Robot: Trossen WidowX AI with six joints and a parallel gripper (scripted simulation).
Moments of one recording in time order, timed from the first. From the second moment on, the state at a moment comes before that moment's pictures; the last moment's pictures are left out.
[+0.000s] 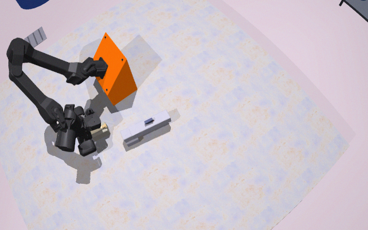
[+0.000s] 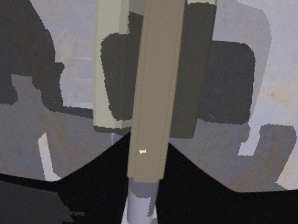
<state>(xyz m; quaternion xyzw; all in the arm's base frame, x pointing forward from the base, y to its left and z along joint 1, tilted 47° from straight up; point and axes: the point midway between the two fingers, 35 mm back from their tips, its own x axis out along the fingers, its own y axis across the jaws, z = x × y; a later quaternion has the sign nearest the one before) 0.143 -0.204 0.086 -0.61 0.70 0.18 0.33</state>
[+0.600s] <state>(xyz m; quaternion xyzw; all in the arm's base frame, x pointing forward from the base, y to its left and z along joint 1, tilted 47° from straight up) 0.141 -0.208 0.081 -0.61 0.70 0.18 0.33</state>
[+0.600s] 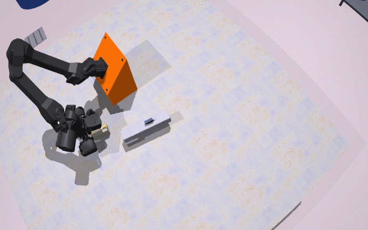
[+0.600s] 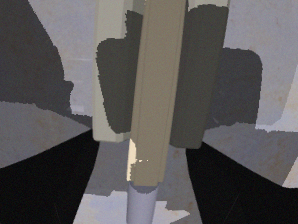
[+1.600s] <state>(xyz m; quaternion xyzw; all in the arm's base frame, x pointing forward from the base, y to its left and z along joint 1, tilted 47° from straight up) 0.179 -0.137 0.114 -0.62 0.65 0.19 0.40</state>
